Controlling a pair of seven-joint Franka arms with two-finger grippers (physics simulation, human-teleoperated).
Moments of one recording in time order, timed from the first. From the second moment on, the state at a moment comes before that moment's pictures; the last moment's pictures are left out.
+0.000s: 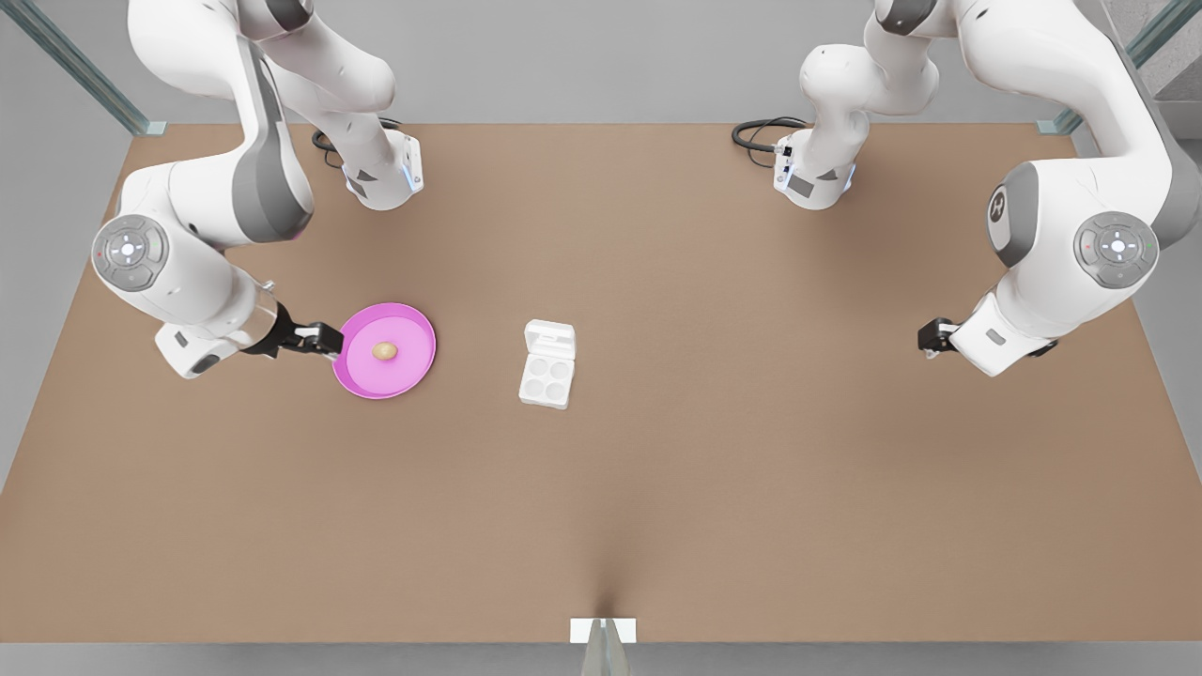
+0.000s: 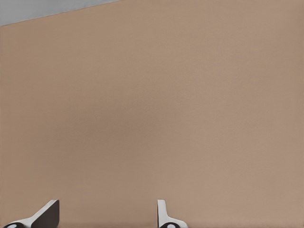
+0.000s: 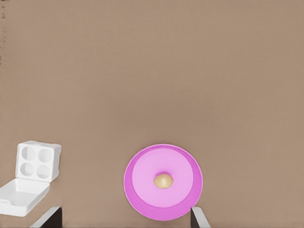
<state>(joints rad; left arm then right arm) -0.22 0.20 0.18 -1.45 0.11 1.58 0.07 -0.10 0.22 0.31 -1.43 -0.04 1.57 0.23</state>
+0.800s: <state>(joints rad) -0.36 0.24 0.17 -1.45 0.10 1.59 0.08 -0.17 0.27 0.32 -2.16 -0.13 2.15 0.18</state>
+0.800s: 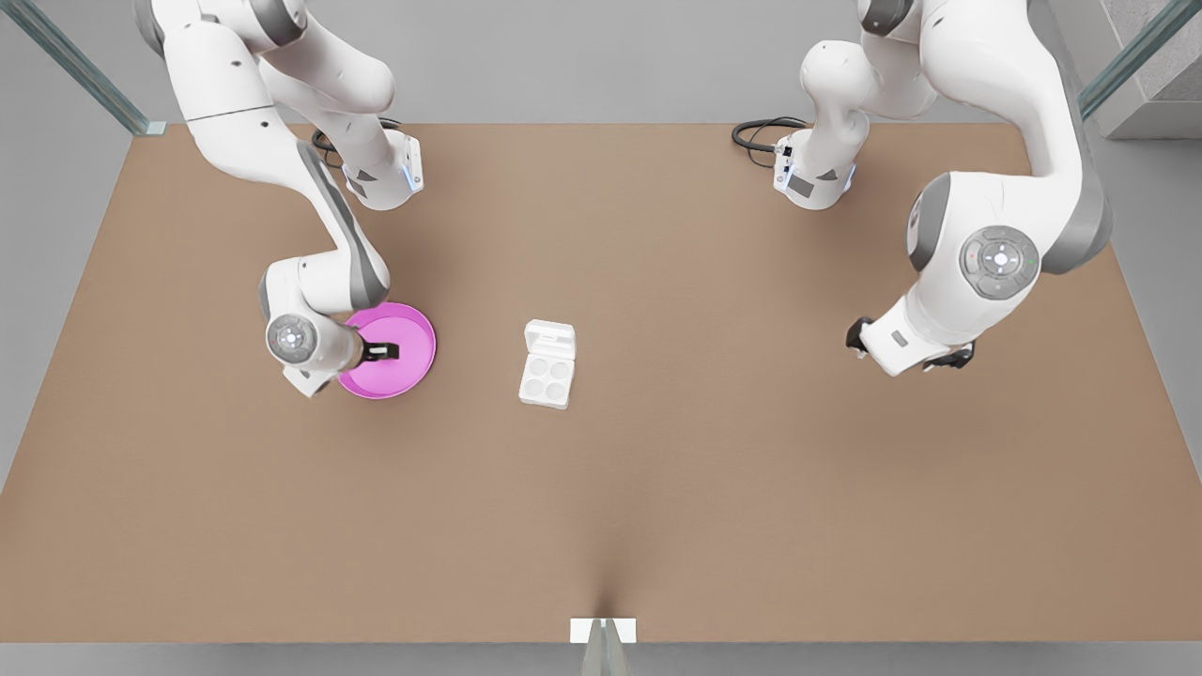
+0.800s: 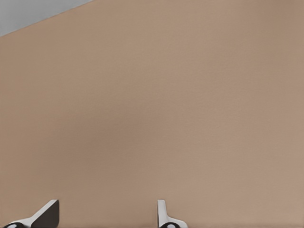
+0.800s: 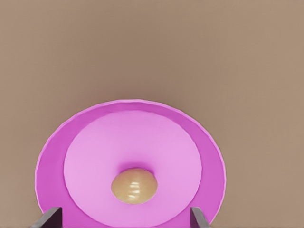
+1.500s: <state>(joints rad) -0.36 0.29 0.17 -1.45 0.09 1.64 0.08 -0.24 0.13 0.34 -2.53 -0.13 2.57 0.09</state>
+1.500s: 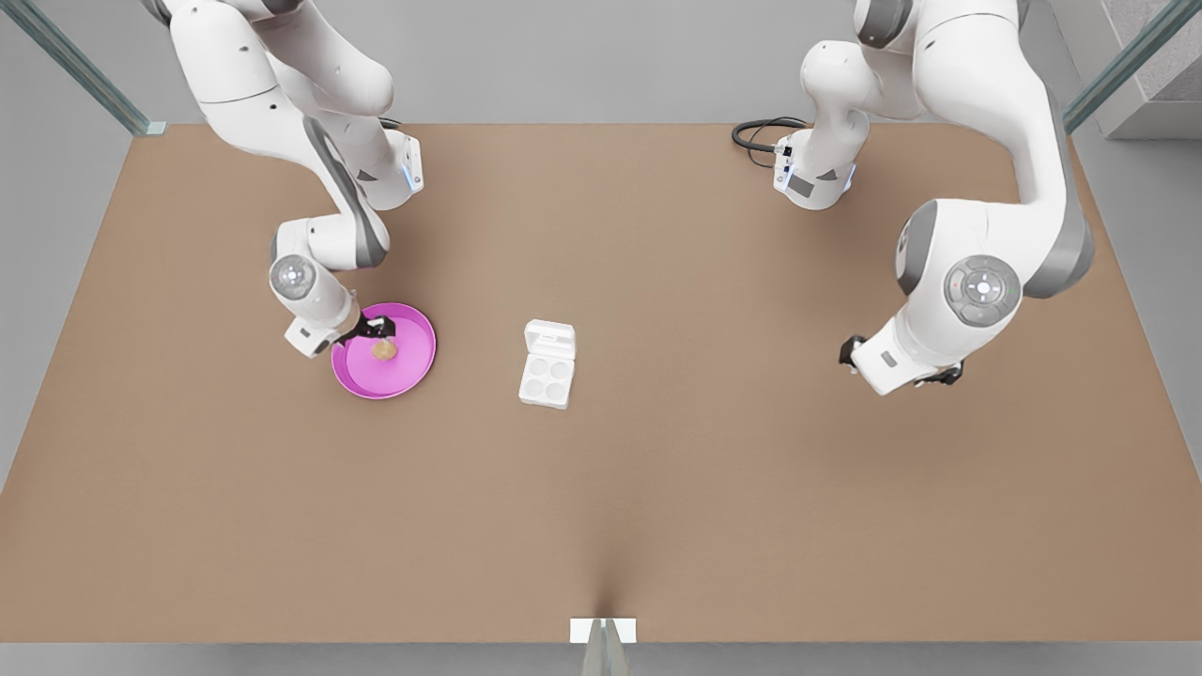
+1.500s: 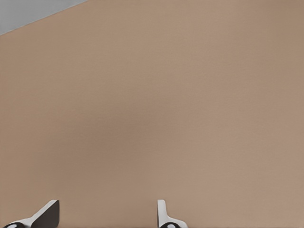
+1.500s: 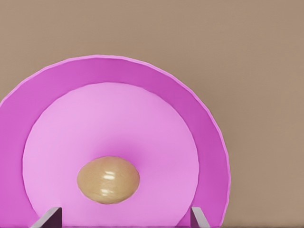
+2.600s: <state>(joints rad) -0.35 0.31 0.17 -1.45 0.09 1.67 0.08 -0.29 0.28 0.34 -2.48 -0.13 2.65 0.05</state>
